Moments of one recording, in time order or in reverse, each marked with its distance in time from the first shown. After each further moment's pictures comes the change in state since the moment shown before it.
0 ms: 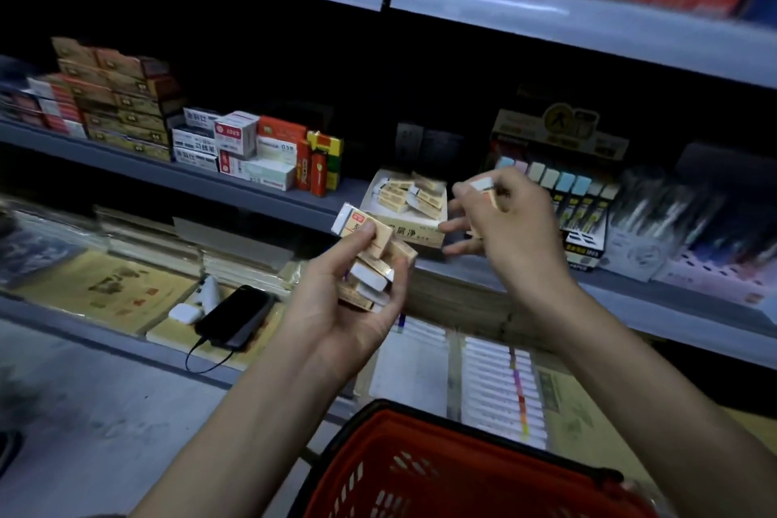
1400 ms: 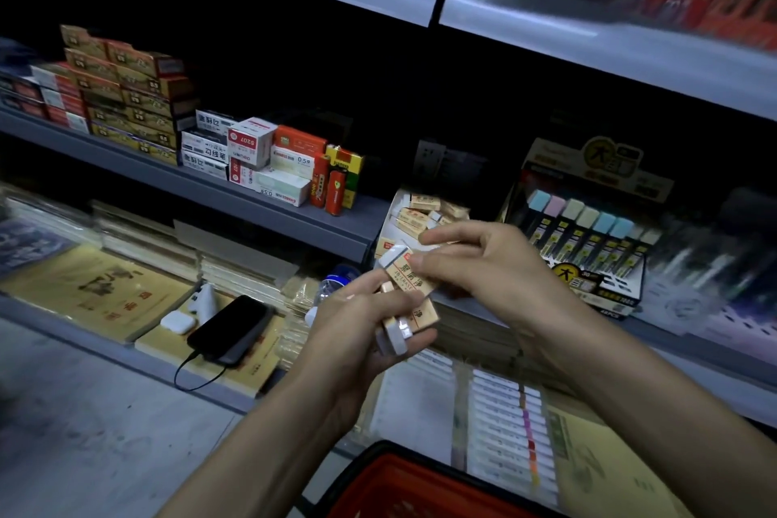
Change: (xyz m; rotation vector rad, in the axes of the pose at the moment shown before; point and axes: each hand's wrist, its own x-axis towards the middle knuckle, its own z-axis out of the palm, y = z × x) left_hand 0.031 0.012 -0.014 0.605 -0.031 0.167; right_hand 0.023 -0.007 0.032 -0.050 -0.322 0.226
